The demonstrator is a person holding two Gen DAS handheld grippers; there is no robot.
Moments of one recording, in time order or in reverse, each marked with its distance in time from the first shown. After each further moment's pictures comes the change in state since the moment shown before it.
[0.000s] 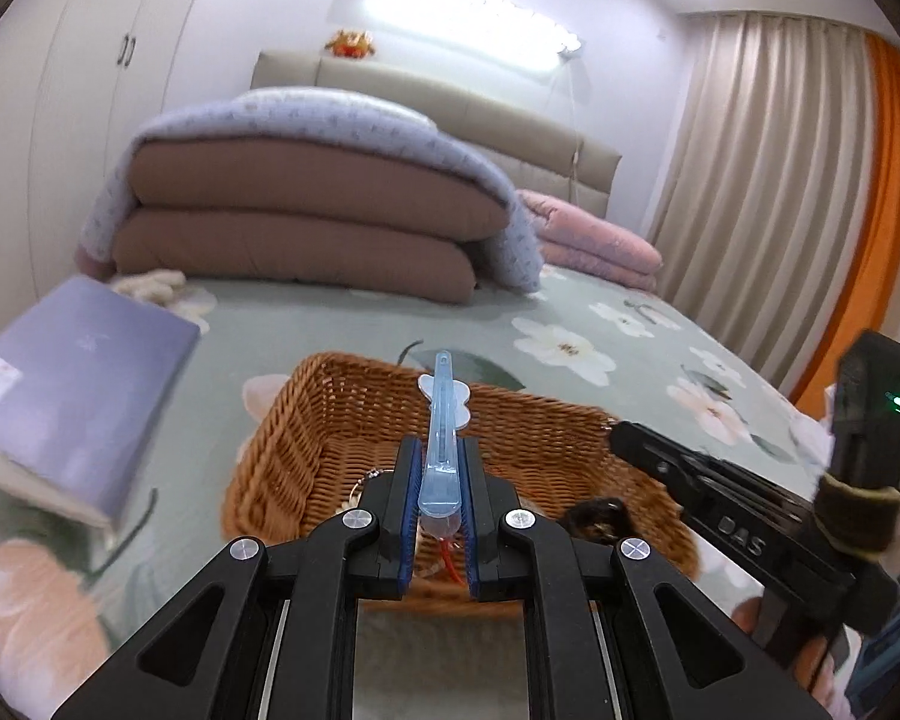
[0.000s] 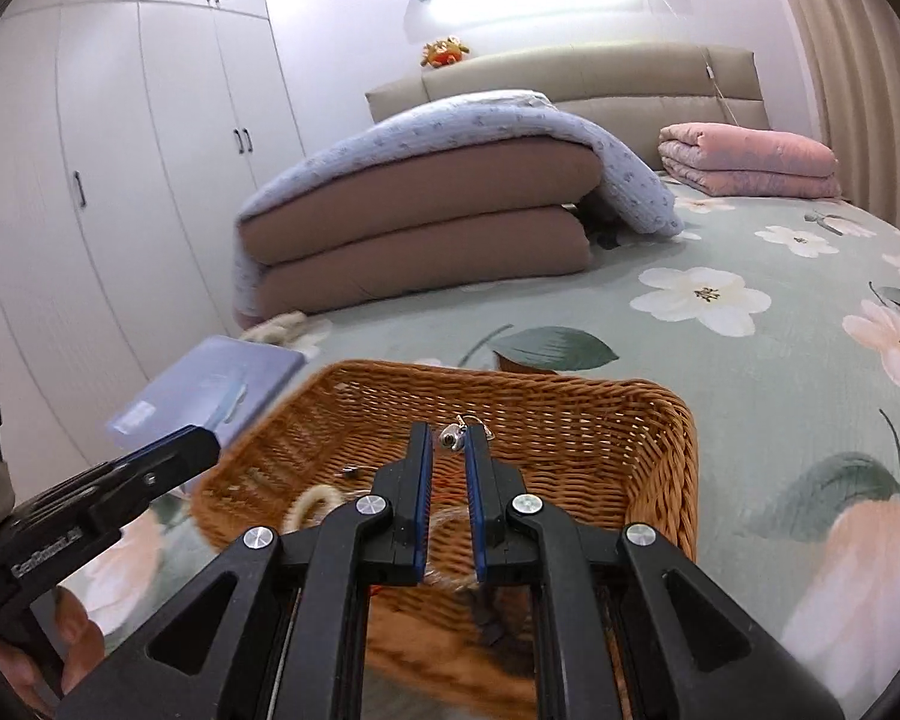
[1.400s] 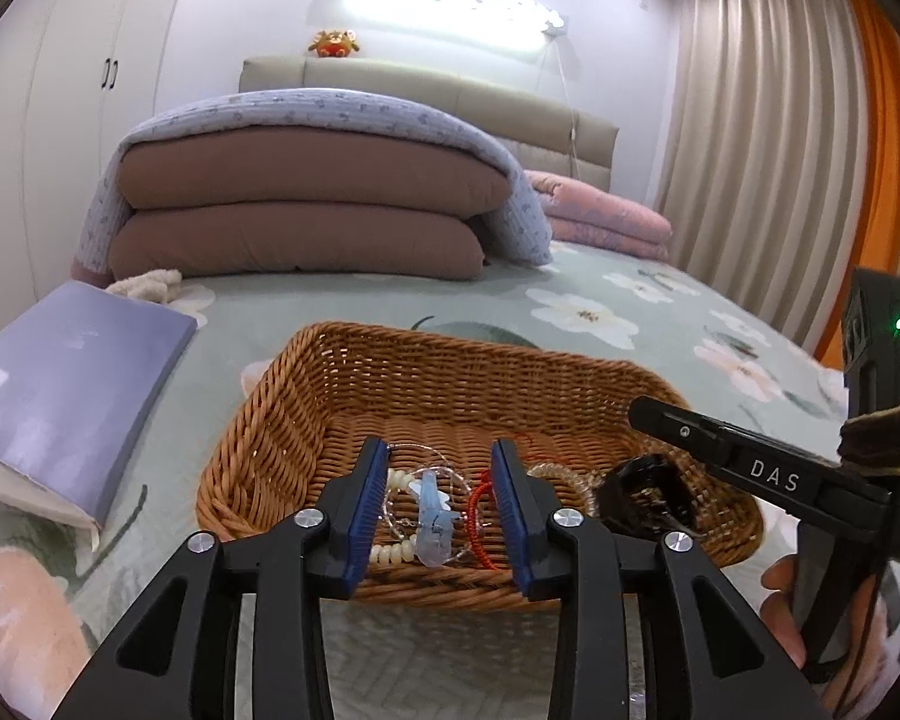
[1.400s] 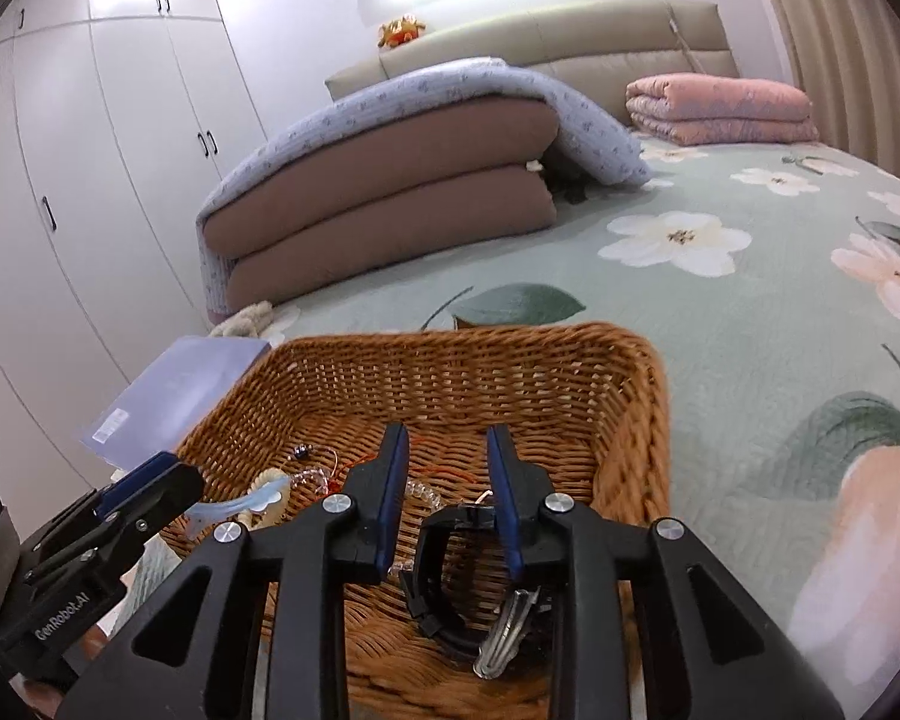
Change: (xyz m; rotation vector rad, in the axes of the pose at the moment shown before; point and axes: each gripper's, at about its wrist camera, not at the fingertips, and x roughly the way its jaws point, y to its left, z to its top) left arm 0.013 -0.008 -0.026 0.085 -0.007 0.042; right arm 0.005 -0.035 -0.017 0.107 0.027 -0.006
